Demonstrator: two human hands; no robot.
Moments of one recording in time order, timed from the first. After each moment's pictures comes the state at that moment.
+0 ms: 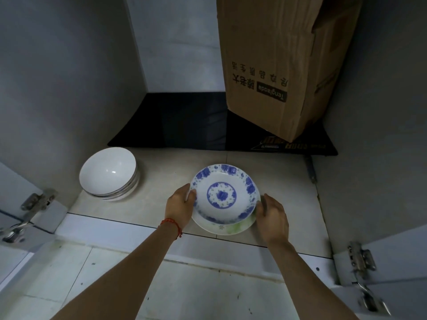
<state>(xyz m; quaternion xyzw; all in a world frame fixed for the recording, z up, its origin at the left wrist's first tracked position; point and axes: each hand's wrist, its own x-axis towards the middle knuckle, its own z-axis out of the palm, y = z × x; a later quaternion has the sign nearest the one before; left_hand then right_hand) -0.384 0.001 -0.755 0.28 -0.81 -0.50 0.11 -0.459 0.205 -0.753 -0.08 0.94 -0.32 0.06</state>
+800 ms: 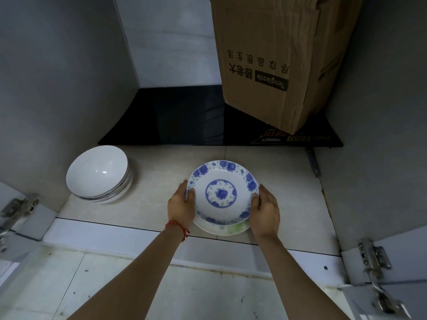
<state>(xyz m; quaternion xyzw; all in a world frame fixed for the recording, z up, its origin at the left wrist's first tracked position) -0.394 0.010 -0.769 0.29 -0.78 -0.53 0.17 -0.458 0.178 -0.774 -0.05 0.90 -0.43 -0.01</state>
